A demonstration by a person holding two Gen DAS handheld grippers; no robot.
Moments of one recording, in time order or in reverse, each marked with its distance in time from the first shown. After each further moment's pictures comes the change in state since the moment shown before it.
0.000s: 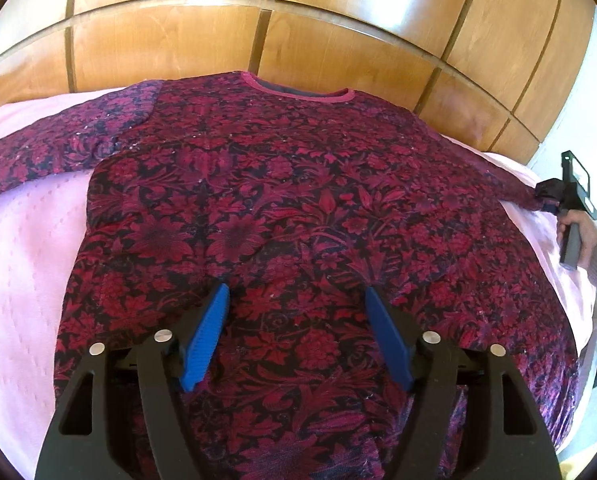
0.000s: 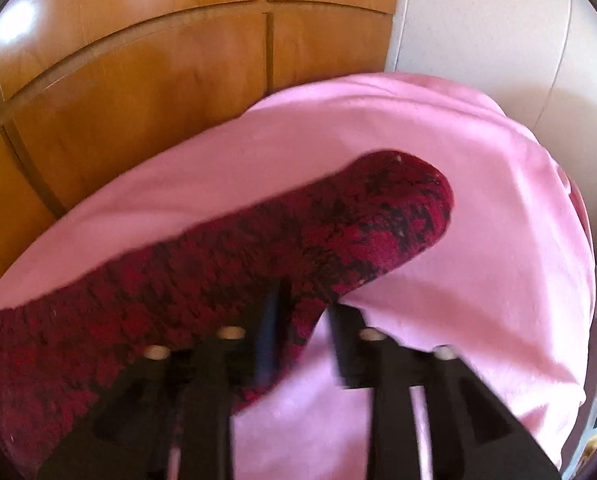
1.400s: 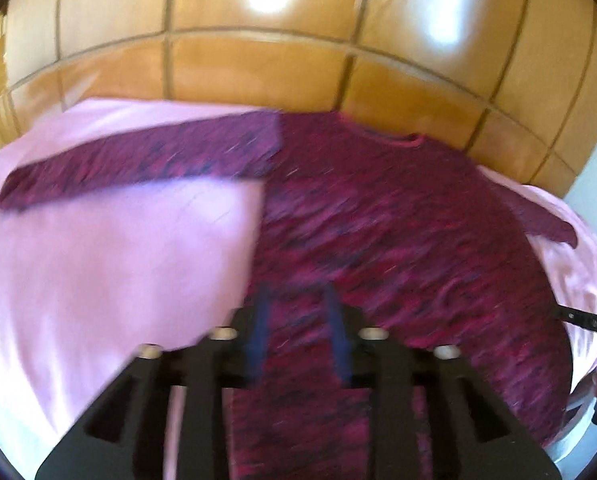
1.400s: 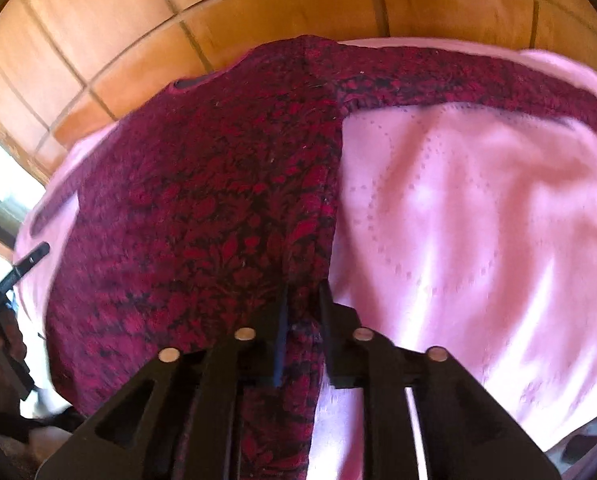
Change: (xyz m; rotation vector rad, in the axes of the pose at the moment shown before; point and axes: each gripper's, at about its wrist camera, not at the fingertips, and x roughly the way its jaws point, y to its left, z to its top) left arm -0.098 0.046 -0.008 -0.082 -0.075 0.170; right arm -0.147 0.075 -0.197 -0.477 0.273 0.705
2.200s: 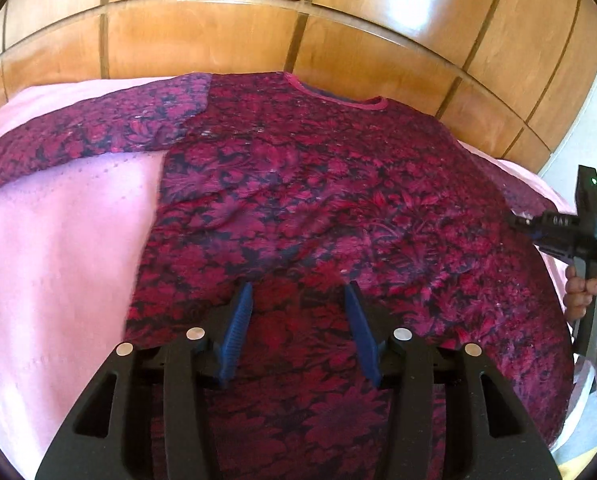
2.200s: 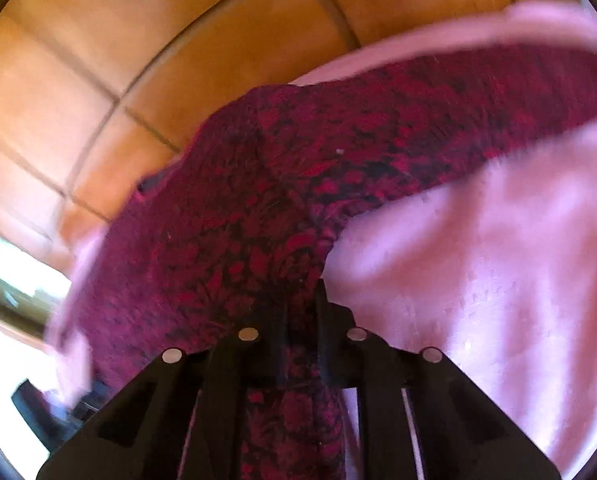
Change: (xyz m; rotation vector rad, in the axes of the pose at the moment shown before) left arm 0.067 -0.011 -0.009 0.023 0.084 -0.136; right arm 0.060 -0.022 0.086 0.185 -0.104 0.049
